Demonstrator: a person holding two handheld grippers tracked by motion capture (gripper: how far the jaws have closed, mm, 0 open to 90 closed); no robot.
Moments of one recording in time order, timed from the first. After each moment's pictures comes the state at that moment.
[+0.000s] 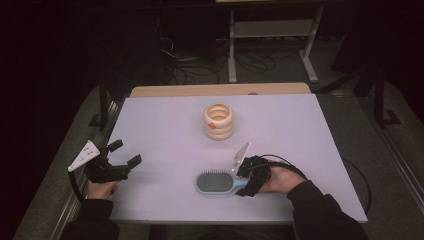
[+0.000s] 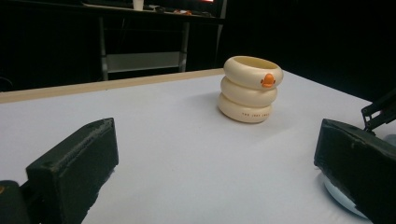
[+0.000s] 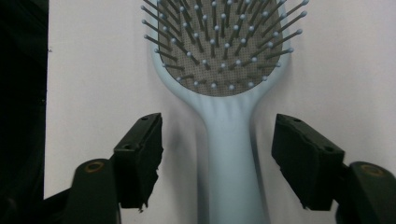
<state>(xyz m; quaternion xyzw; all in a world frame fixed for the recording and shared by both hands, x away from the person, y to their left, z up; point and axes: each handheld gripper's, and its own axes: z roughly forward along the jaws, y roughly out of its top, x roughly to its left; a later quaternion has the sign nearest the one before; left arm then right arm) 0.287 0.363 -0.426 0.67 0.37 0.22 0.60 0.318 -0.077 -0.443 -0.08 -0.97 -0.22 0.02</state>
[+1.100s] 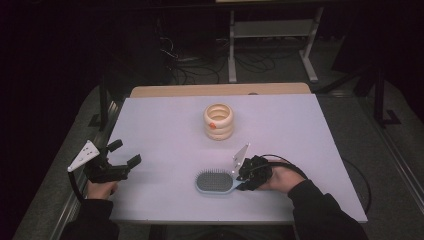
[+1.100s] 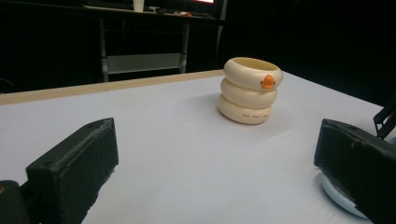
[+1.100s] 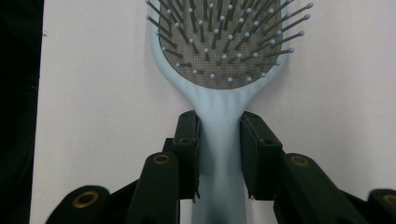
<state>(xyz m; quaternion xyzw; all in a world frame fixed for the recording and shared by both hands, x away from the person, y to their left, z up) 0.287 0.364 -0.426 0.67 0.37 0.22 0.60 0.317 -0.077 -0.441 -0.05 -0.98 -0.21 0.00</state>
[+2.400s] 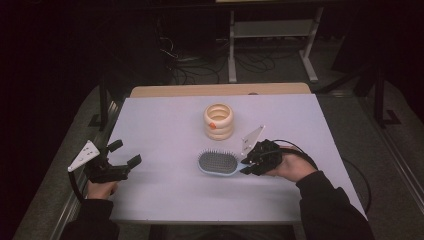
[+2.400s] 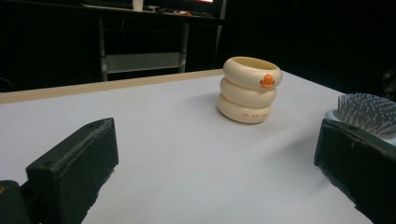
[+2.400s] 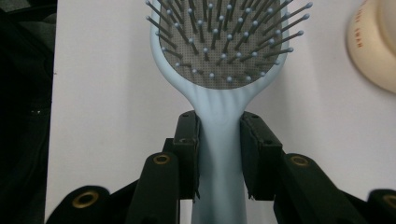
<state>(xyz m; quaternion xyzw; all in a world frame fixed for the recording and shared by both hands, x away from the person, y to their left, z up) 0.287 0.364 -0.426 0.67 0.37 0.22 0.60 0.328 -0.099 -0.389 -0.07 -0.96 -0.26 -0.05</state>
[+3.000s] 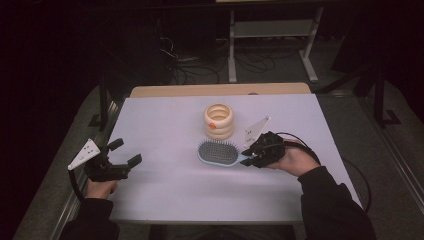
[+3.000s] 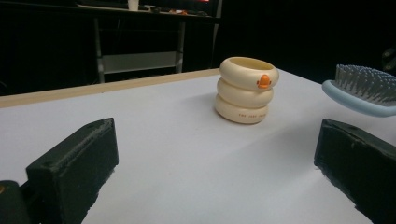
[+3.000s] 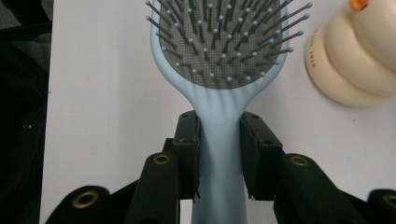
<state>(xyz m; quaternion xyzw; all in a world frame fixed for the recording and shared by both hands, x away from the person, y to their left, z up) 0.289 0.361 -0.421 0.68 0.35 0.22 0.60 0.333 -0.104 -0.366 -0.07 -0.95 -0.28 -0.07</state>
